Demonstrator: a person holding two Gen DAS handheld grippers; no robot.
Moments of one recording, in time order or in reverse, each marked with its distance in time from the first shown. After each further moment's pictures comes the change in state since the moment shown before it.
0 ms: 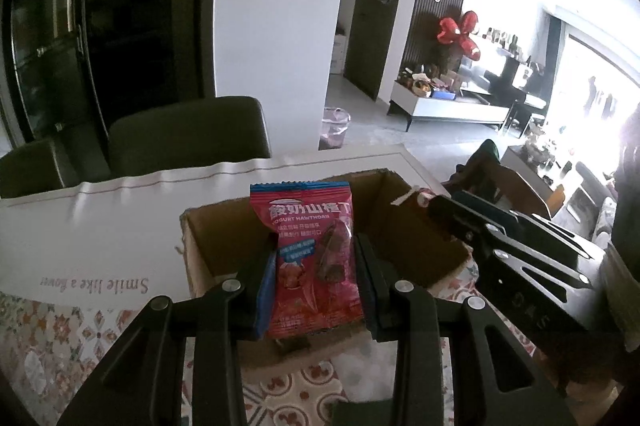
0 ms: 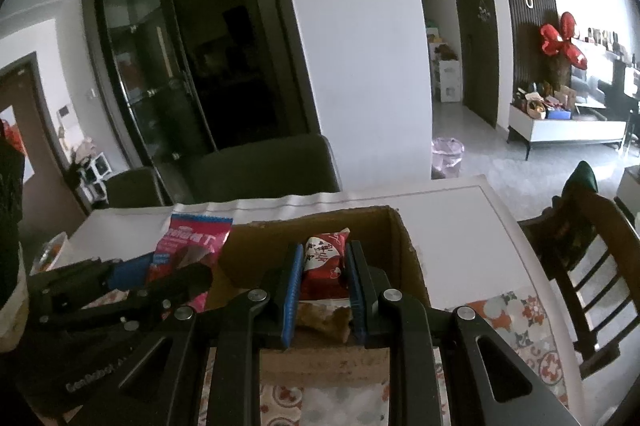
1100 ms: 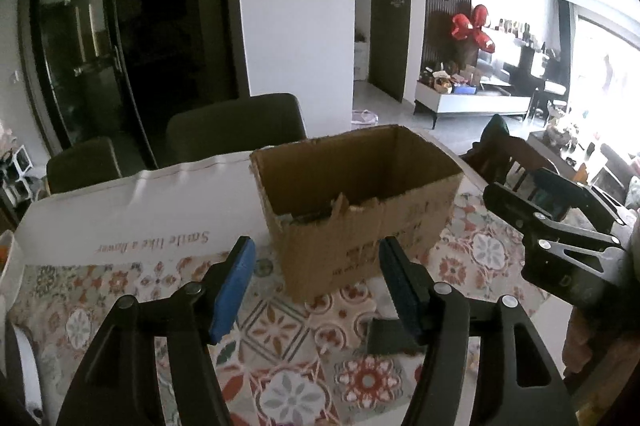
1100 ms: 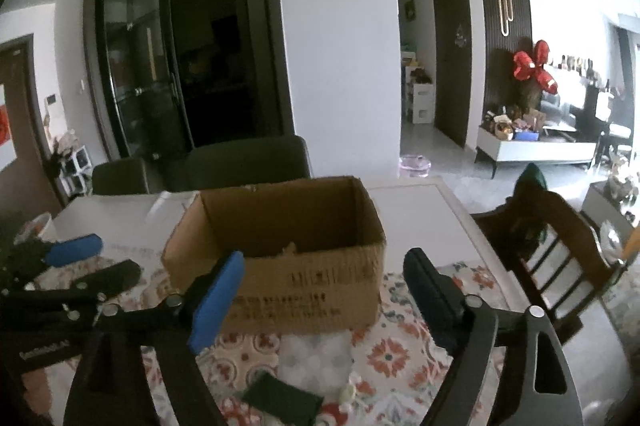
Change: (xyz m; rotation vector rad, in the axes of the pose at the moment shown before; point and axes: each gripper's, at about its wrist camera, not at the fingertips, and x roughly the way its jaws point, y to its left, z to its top) left arm -0.105 -0.002 -0.097 0.053 -0.048 0.139; right arm -0.088 0.016 -0.067 -0.065 -0.078 -0.125
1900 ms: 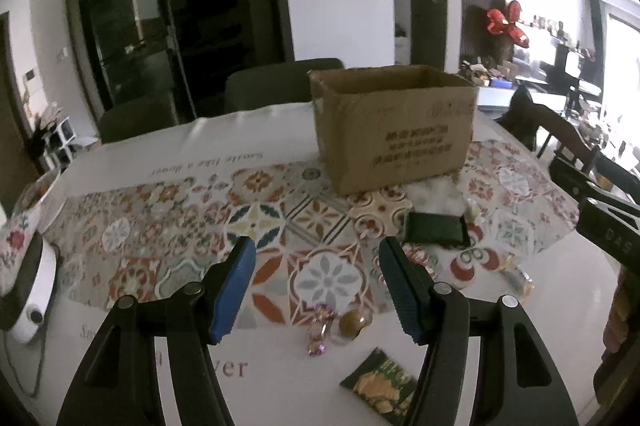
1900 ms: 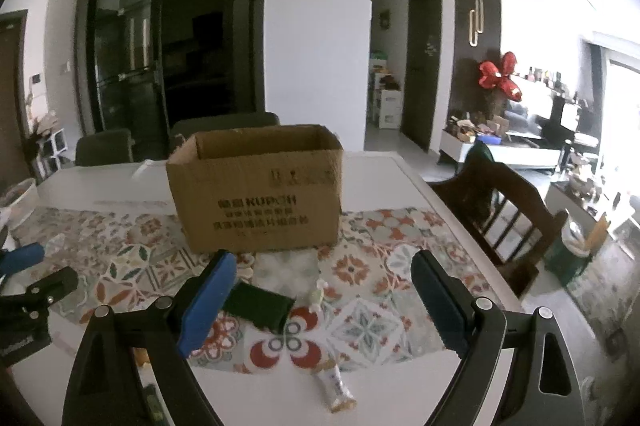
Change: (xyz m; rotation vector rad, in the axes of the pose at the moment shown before) left arm -0.055 0.008 -0.138 -0.056 0.006 0.173; right arm -0.079 0.006 -0.101 -0.021 -0.028 -0.143
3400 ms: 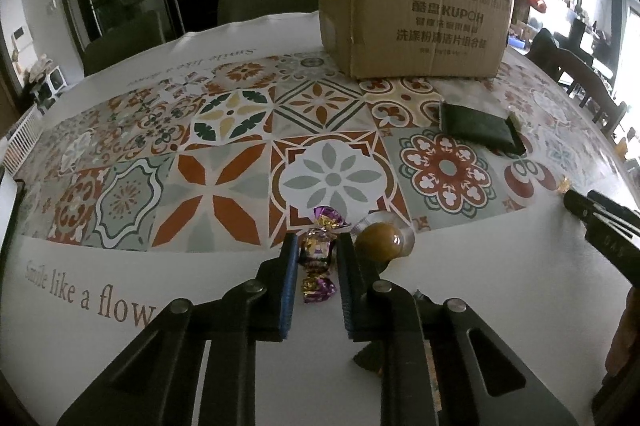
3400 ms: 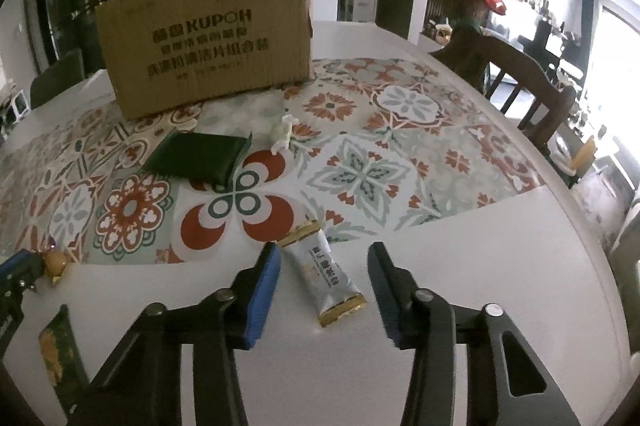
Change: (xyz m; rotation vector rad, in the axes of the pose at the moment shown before) left arm 0.091 0.000 -0.077 -0.031 0.215 -0.022; right arm 0.078 0.000 -0.108 0.062 0.358 -0.087
